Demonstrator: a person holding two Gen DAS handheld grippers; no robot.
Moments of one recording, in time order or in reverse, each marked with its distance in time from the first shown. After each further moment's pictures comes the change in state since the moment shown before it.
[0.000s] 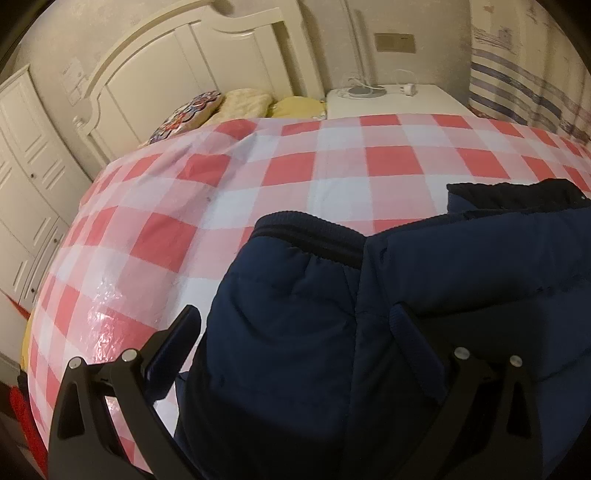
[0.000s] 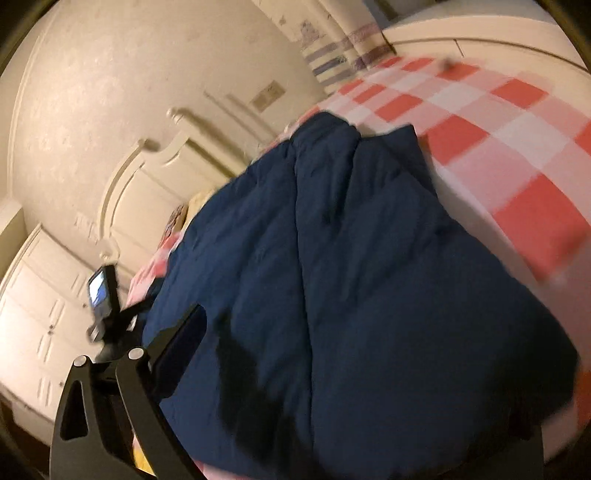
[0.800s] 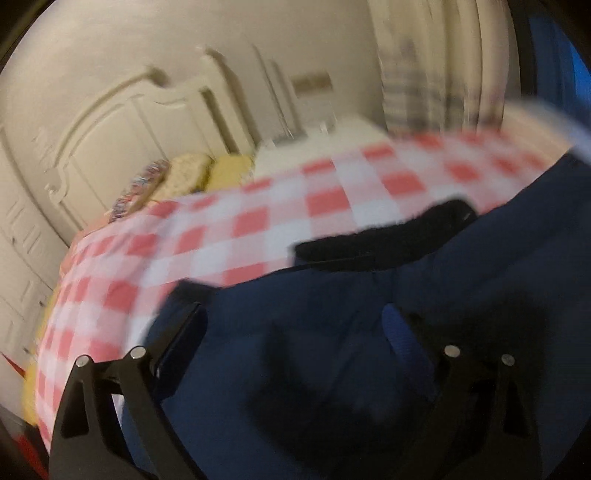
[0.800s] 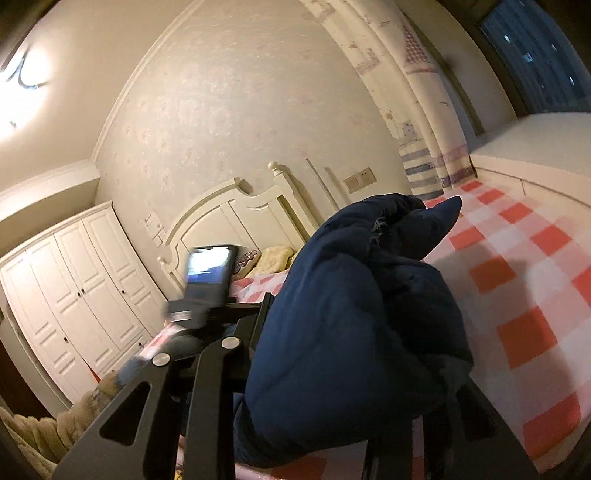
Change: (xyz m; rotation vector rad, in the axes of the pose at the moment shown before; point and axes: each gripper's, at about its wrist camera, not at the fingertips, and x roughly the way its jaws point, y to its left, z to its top) left arm -0.134 -0.104 -0.026 0.140 -0.221 -0.127; right arm -0.108 0.042 -0.003 -0.323 -0.283 0.240
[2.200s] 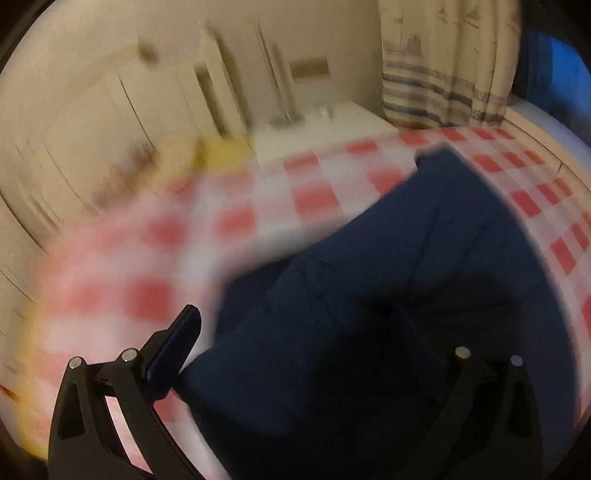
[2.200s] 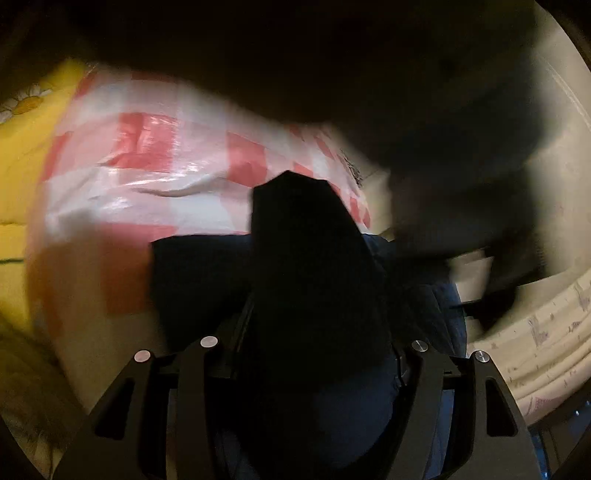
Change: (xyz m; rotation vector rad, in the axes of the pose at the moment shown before) left arm 0.079 0.122 -0.009 -0.009 0.103 -0.214; right arm 0.203 0.304 -0.235 -1.504 0.327 -0.097
